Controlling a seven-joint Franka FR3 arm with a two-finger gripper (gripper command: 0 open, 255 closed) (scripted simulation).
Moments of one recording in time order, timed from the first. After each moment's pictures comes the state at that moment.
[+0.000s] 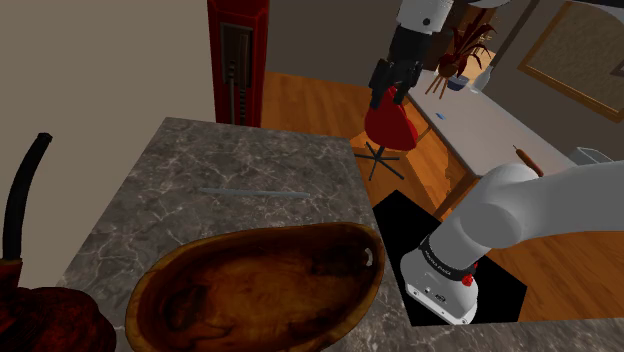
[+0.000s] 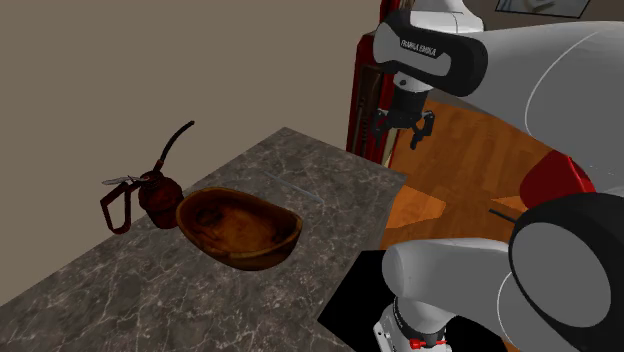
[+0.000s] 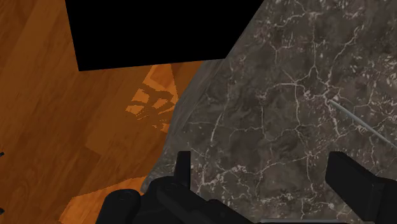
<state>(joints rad) 0.00 -0.74 0.04 -2.41 0.07 1.62 0.12</state>
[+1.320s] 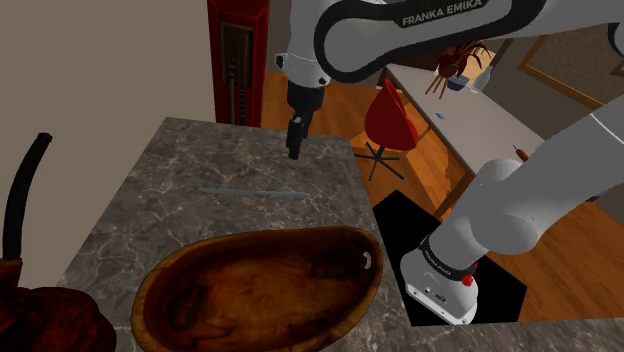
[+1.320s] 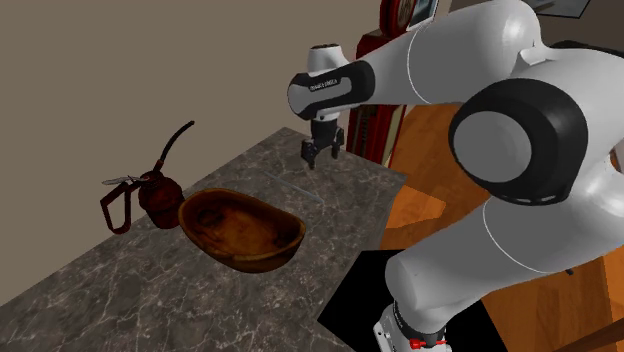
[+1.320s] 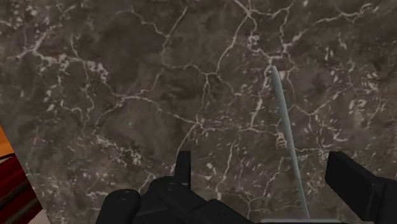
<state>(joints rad) 0.24 -0.26 0.23 -2.31 0.07 2.01 -0.17</state>
